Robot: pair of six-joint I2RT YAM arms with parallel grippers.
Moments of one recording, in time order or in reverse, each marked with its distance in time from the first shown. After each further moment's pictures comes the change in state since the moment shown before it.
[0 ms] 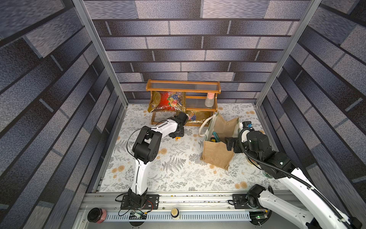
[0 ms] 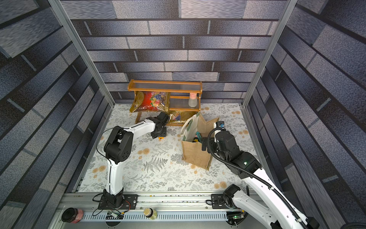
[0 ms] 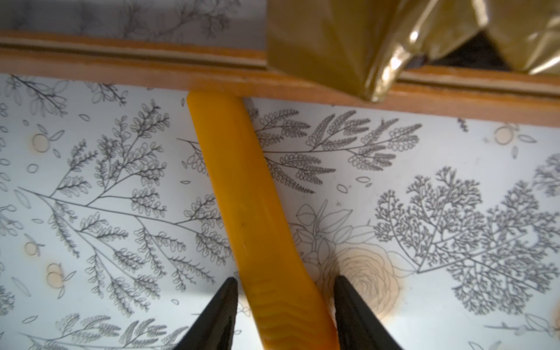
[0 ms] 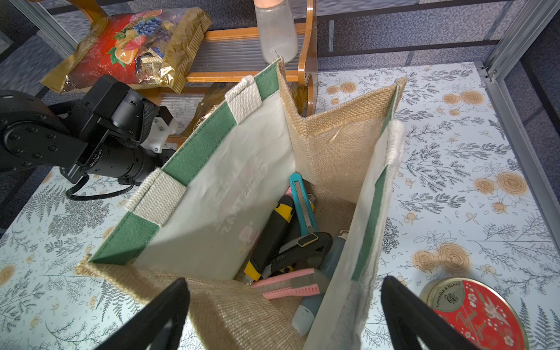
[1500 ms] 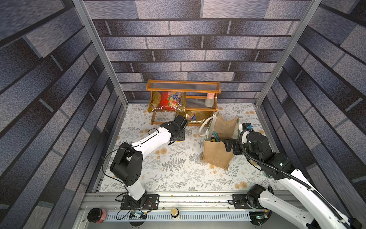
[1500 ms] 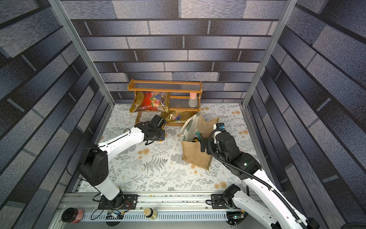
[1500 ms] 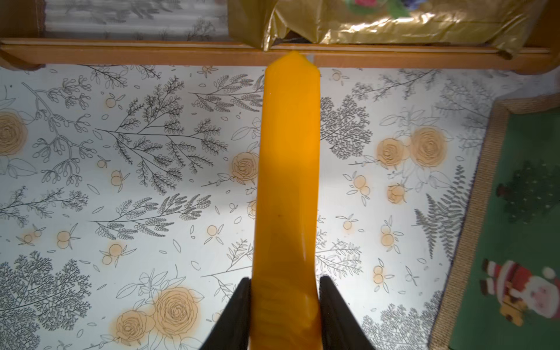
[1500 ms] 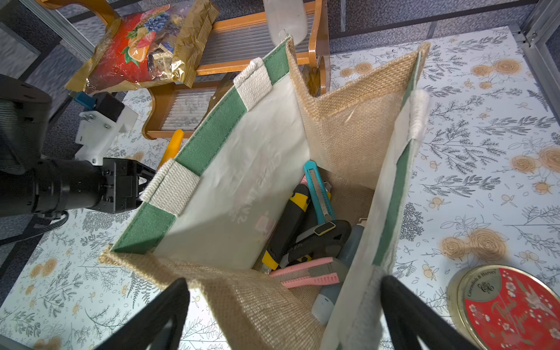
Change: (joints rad) left arm -0.132 -0.445 -0.239 -0.010 0.041 0.000; right arm 0.000 -0.014 -0.026 0.000 -0.064 0.077
